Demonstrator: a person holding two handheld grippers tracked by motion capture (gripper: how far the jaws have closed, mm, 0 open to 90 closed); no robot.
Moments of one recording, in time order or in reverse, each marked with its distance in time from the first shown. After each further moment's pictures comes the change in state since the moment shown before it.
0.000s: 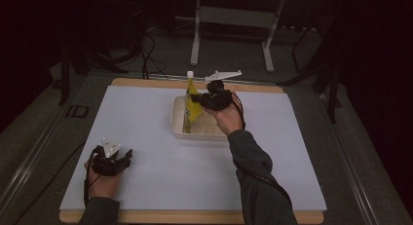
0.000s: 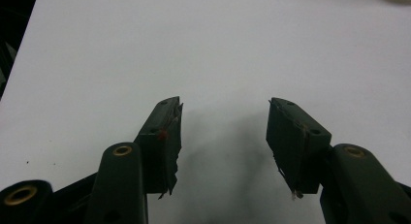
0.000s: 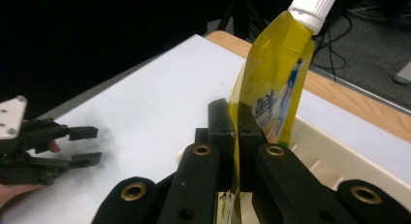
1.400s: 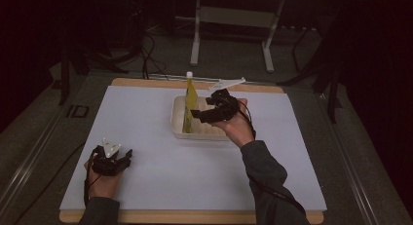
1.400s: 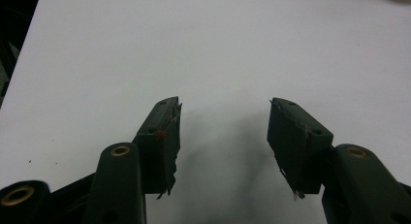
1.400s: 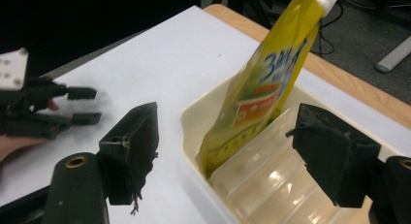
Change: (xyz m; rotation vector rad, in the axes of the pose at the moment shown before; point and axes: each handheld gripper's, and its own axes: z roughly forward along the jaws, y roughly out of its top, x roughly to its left) left arm 0.000 0.000 0.000 -0.001 0.008 -0.001; right arm 0.018 -0.015 -0.029 0.089 -0.036 -0.069
